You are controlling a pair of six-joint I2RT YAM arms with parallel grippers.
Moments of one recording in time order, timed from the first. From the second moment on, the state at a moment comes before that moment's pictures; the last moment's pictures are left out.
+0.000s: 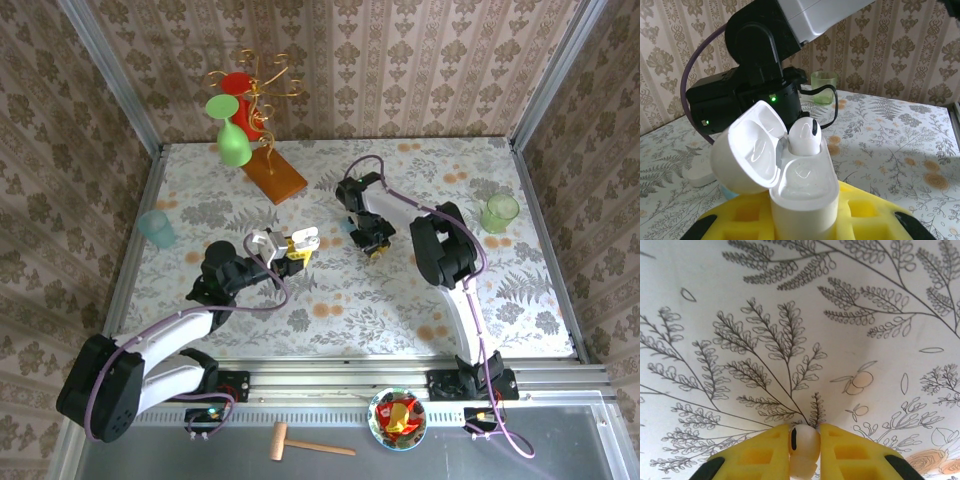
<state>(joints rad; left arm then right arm) -0.53 1.08 0.35 0.67 0.66 0.06 0.50 2.26 1.81 -1.26 0.16 0.12</state>
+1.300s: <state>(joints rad) -0.54 1.18 0.37 0.78 0.68 -0.02 0.76 1.41 1.27 -0.33 -0.20 0.07</state>
